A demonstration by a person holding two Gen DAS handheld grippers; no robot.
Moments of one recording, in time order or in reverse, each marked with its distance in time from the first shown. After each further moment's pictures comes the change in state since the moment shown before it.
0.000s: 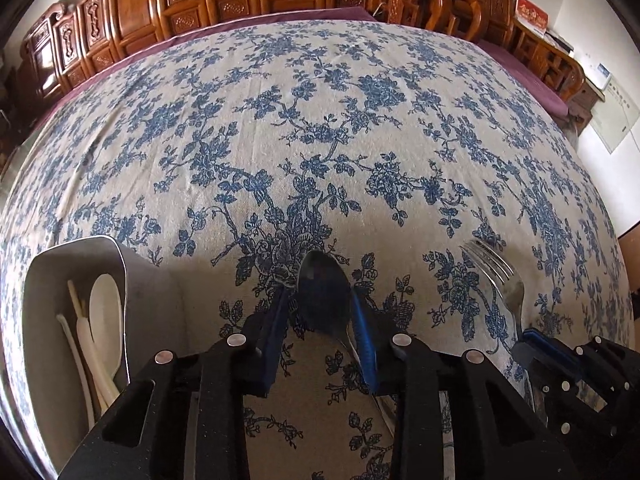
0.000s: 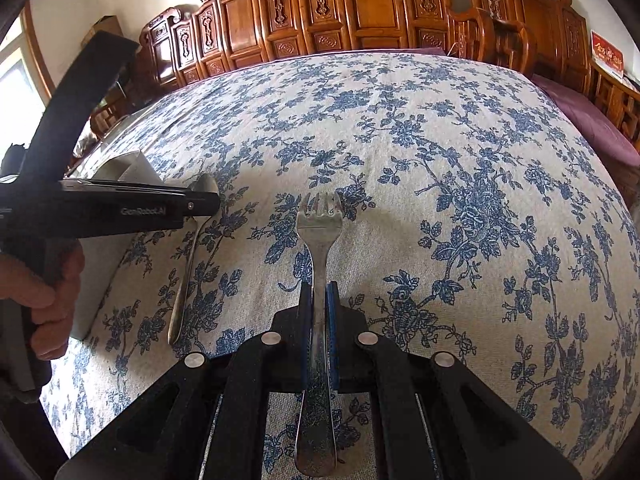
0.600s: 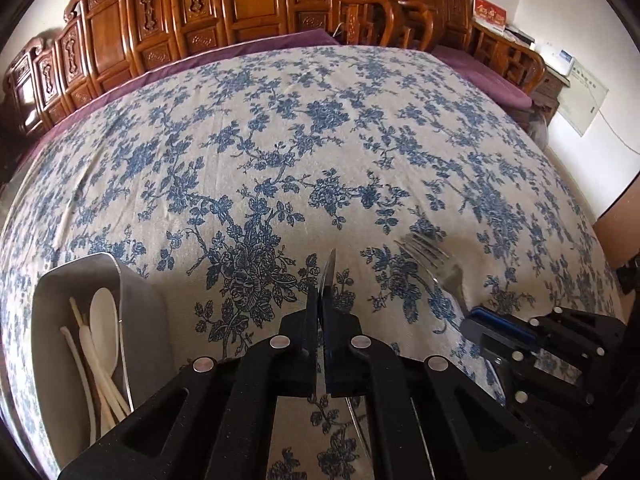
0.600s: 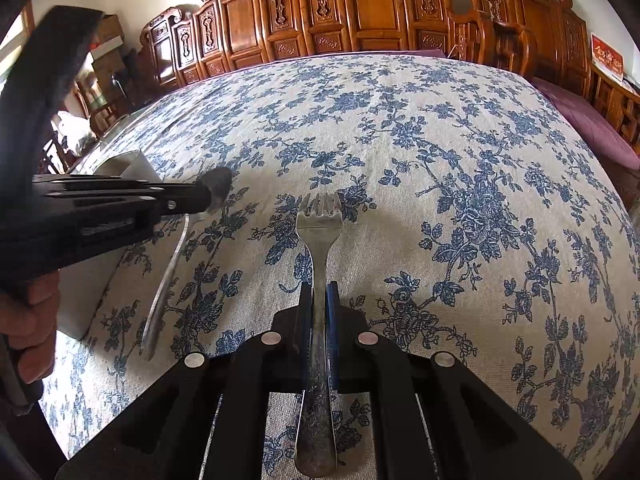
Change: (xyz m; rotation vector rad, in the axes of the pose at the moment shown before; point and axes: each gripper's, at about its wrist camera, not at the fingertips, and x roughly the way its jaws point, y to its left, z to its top) left arm -0.034 -0.023 -0.015 0.099 -0.093 -0.065; right arm 0.000 0.003 0.000 -0.010 -0.008 -0.016
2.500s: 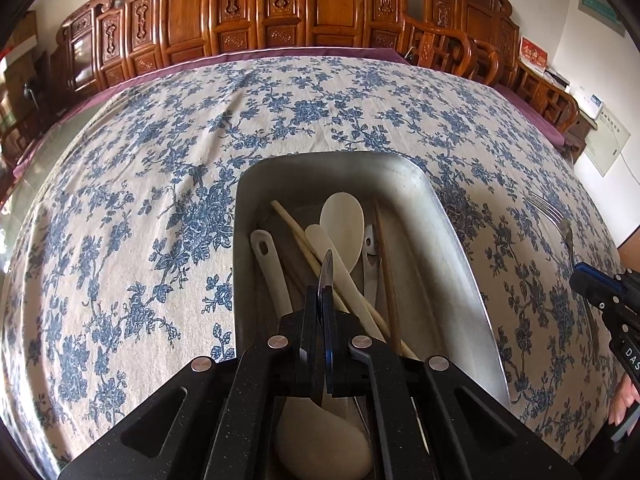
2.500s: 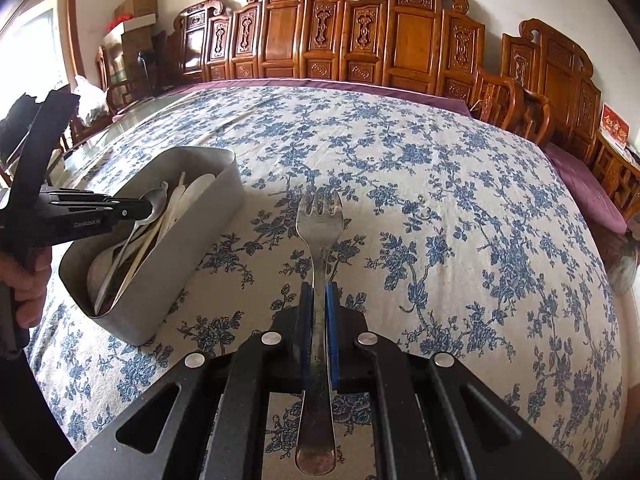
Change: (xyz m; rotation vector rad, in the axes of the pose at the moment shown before) left arm -0.049 0.159 -0.080 -0.139 -0.060 0.059; right arm -0.034 0.107 0.002 -0.161 -0.067 -0.073
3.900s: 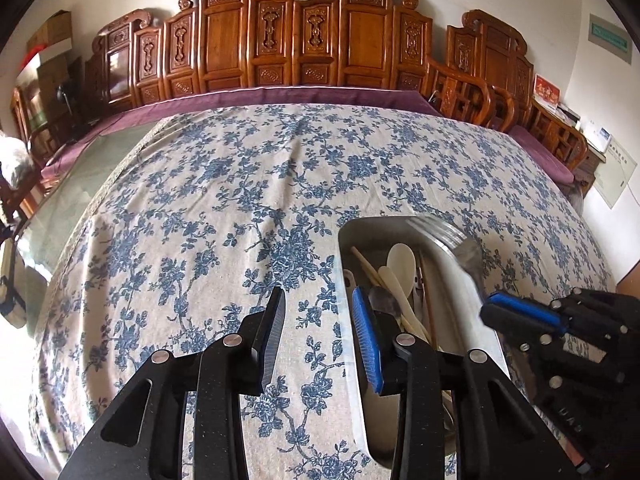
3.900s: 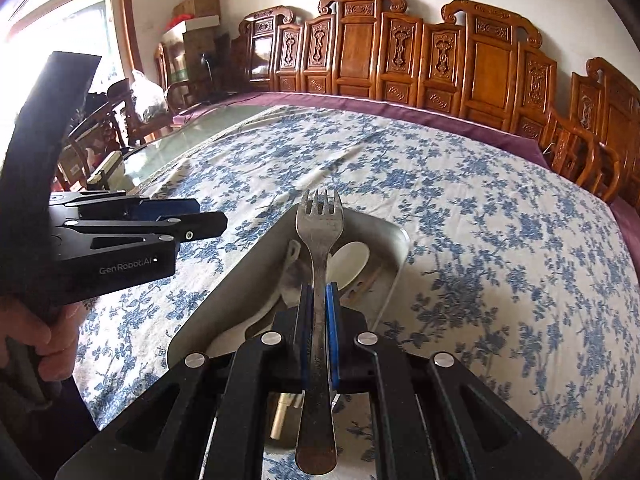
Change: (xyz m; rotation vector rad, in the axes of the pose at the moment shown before) left arm -0.068 0.049 0.011 -0.060 -0.116 0.055; right arm 0.014 0.128 0.066 -0.112 -0.041 0.189
